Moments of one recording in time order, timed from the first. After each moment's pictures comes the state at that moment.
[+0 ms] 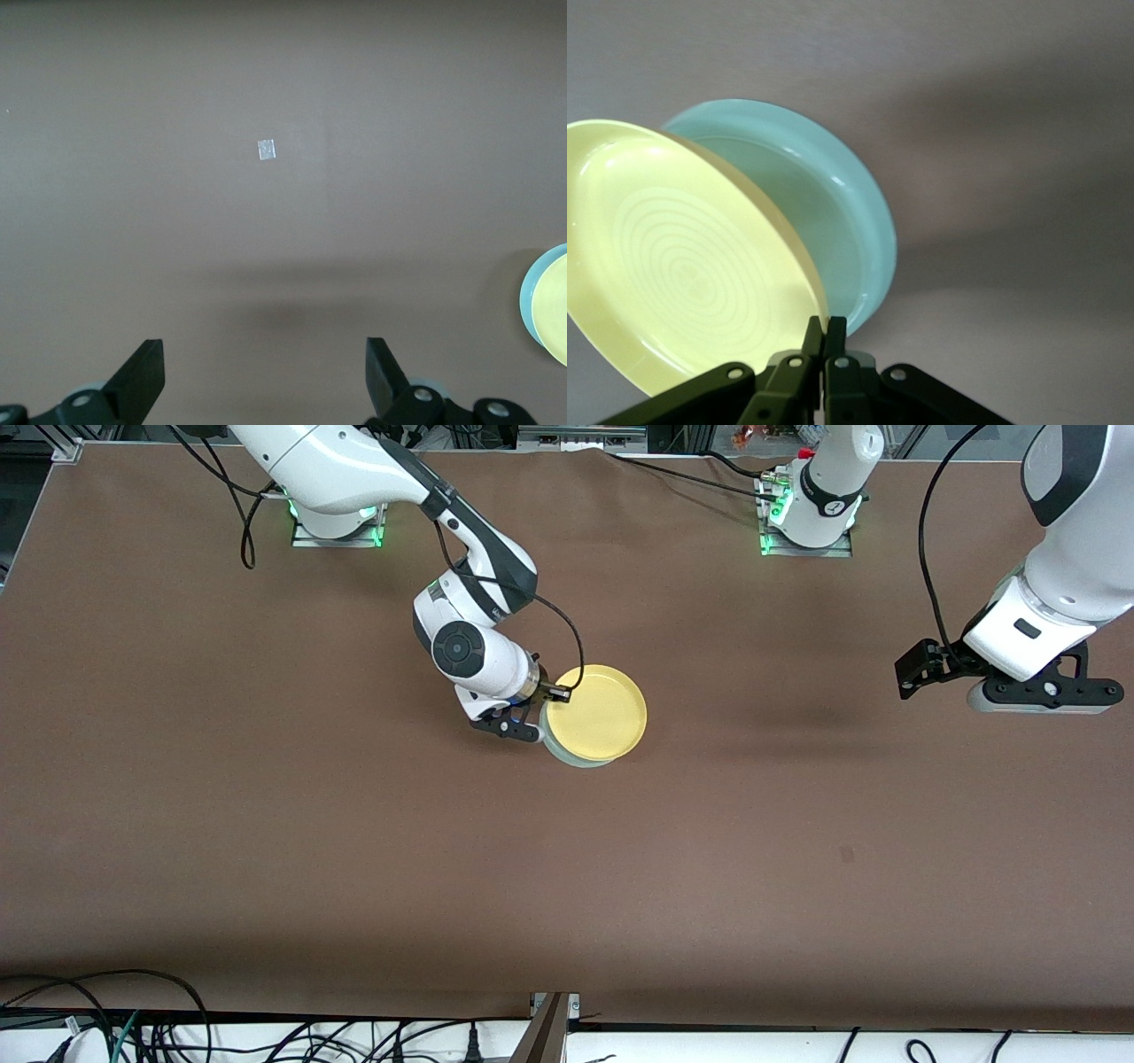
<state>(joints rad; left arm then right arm) 0.00 0.03 -0.12 -1.72 0.06 1.79 -0.09 0.39 0.65 0.36 -1.75 0.19 2.36 0.84</state>
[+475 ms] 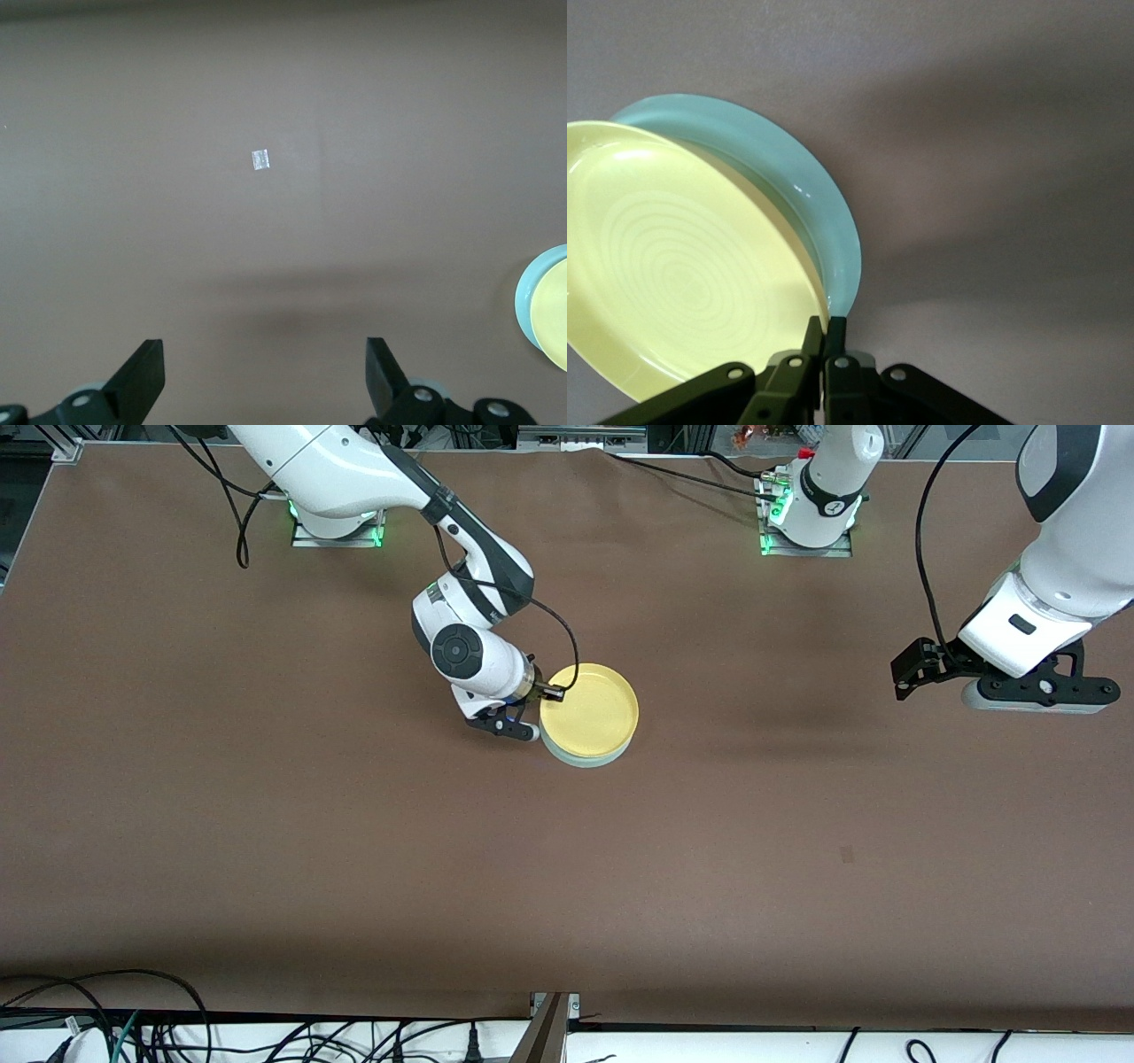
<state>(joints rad) 0.00 0.03 -0.13 -1.72 0.06 1.81 -0.09 0.39 0.65 0.35 -1.77 0.19 2.37 0.84</state>
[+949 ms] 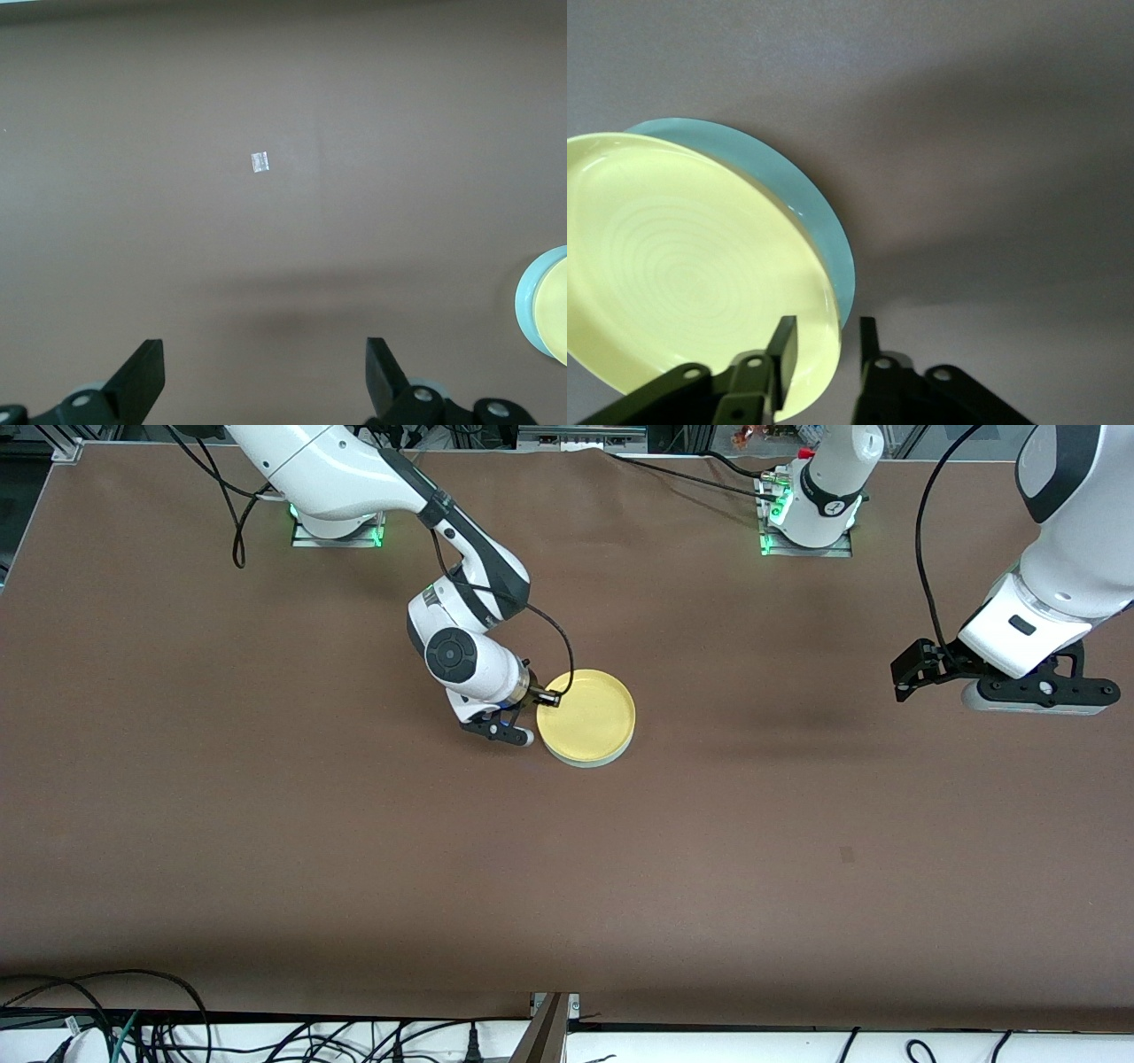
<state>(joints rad) 0.00 0.03 -0.13 -1.72 0.06 1.81 -0.08 0.39 0.64 0.34 -1.77 0.19 2.37 0.84</state>
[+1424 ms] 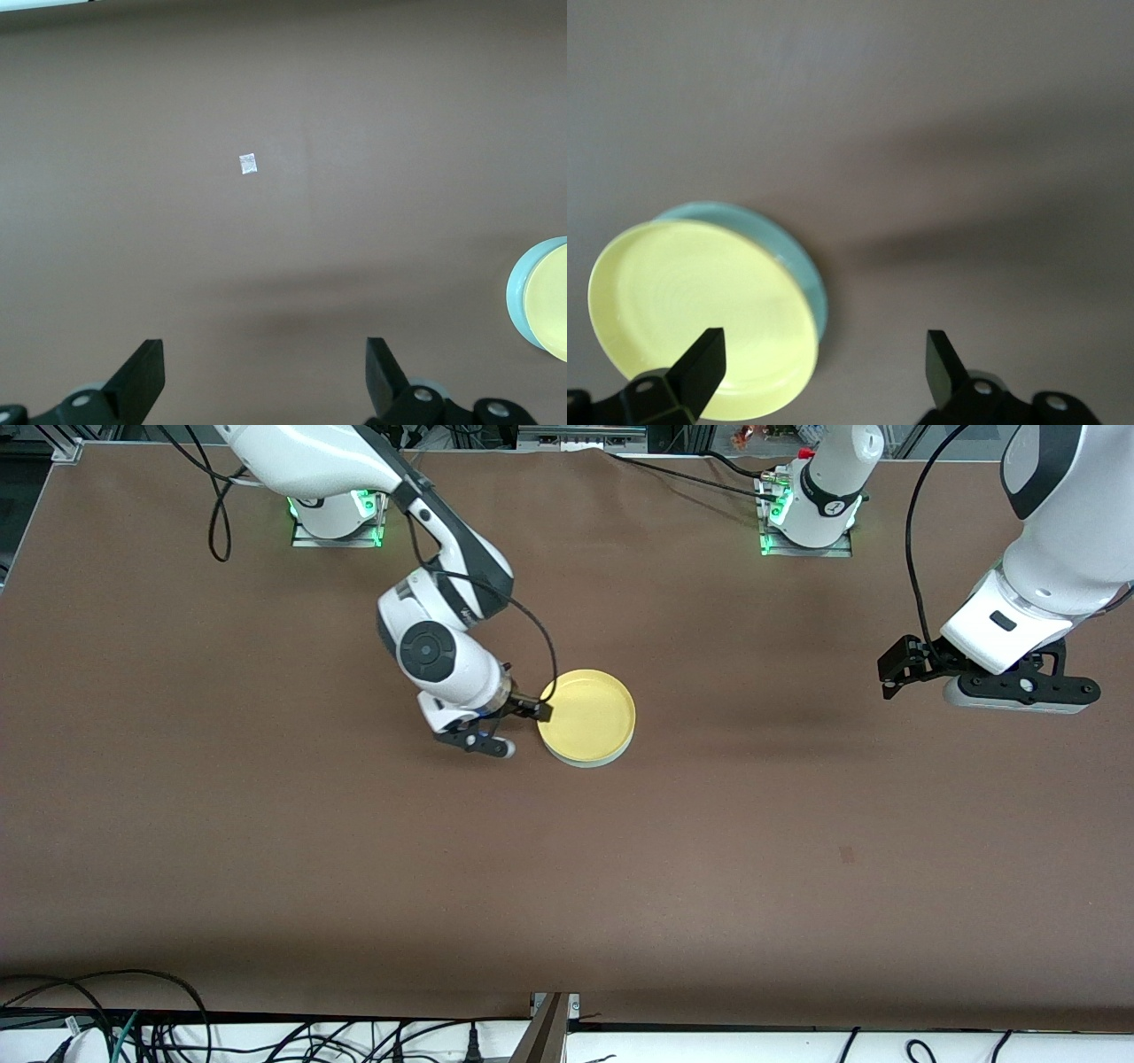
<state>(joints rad) 0.00 0.03 -0.15 -1.72 0.06 1.81 -0.08 0.38 0.55 0.24 -1.61 0.08 2.11 0.79</state>
